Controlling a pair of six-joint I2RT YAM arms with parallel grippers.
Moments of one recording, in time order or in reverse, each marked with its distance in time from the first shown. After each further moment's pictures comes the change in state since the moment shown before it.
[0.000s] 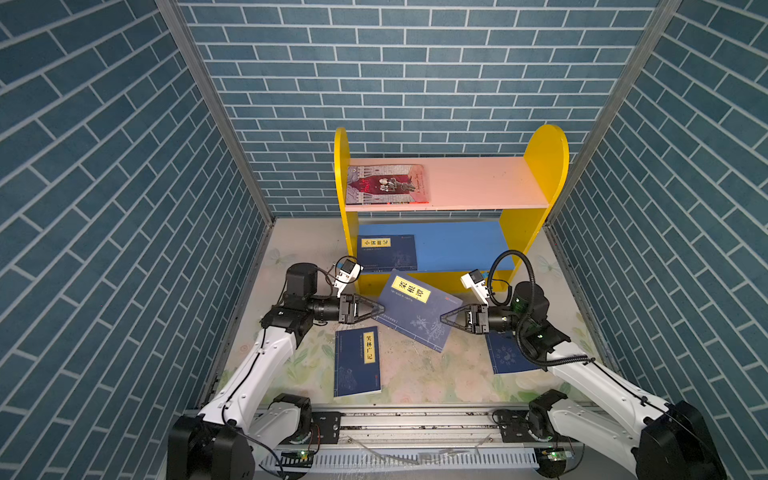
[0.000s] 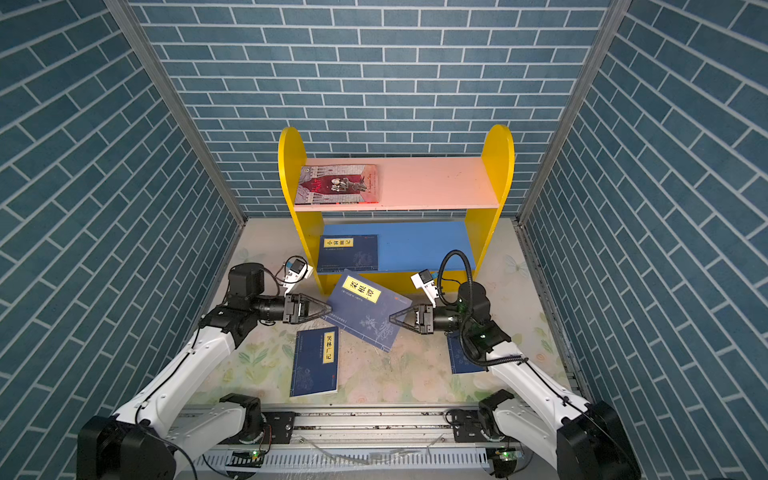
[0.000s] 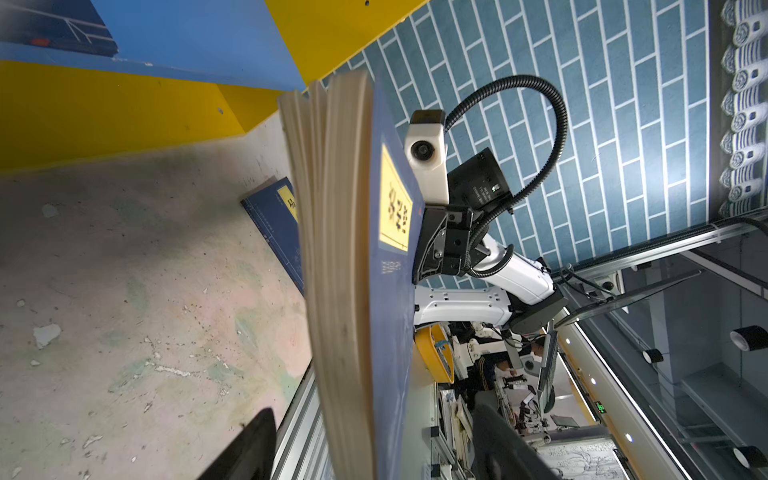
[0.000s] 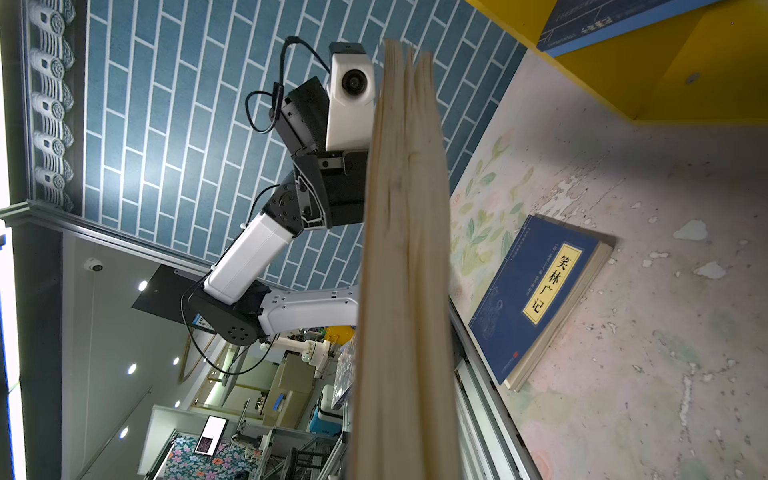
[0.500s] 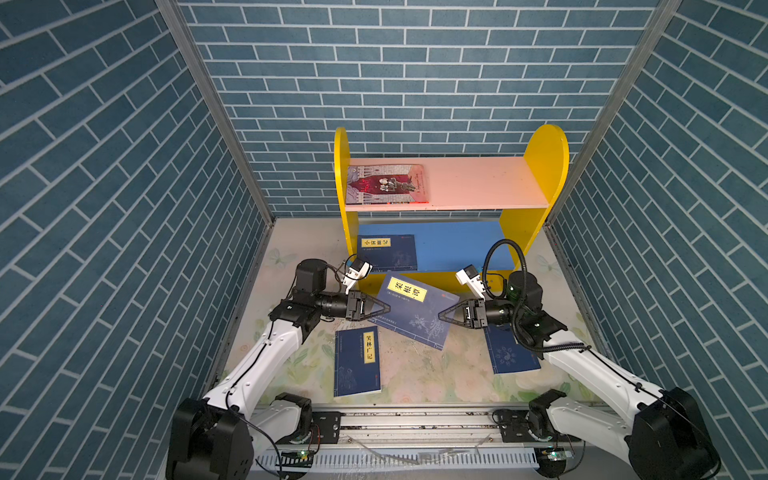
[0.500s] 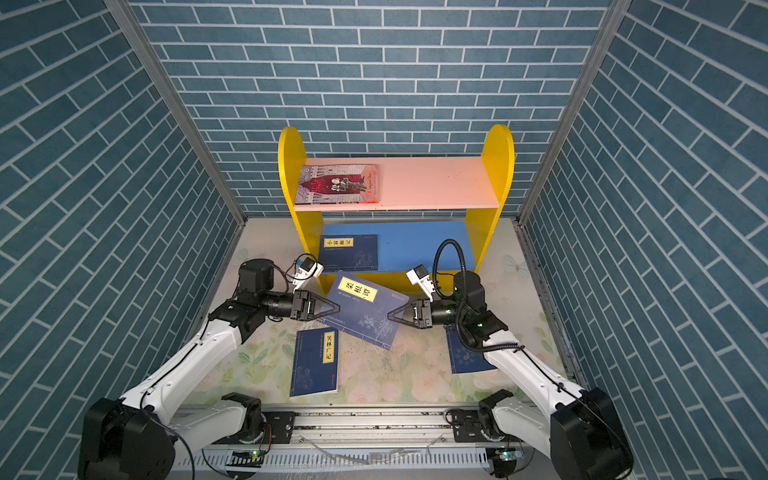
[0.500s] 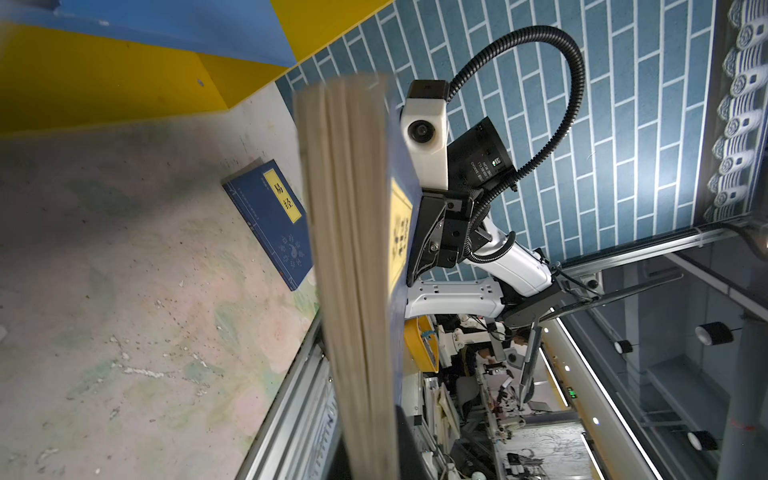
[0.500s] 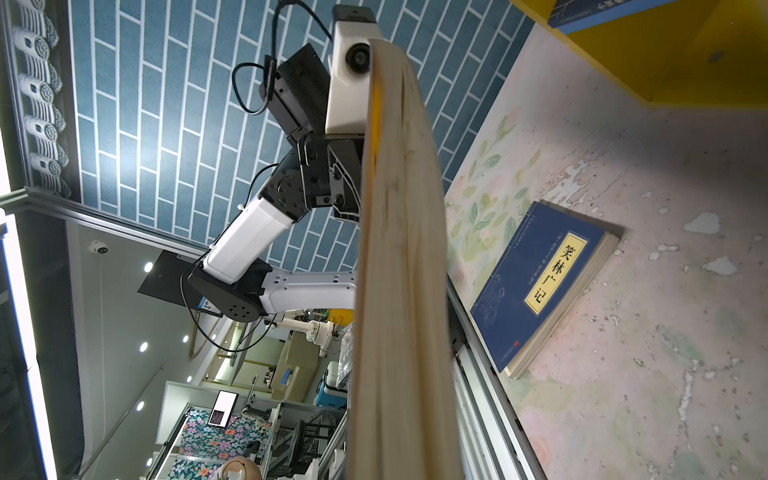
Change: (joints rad) left arm -0.057 0.049 0.026 0.076 -0.029 -0.104; right arm -0.009 0.097 0.085 -0.100 -0.055 -0.079
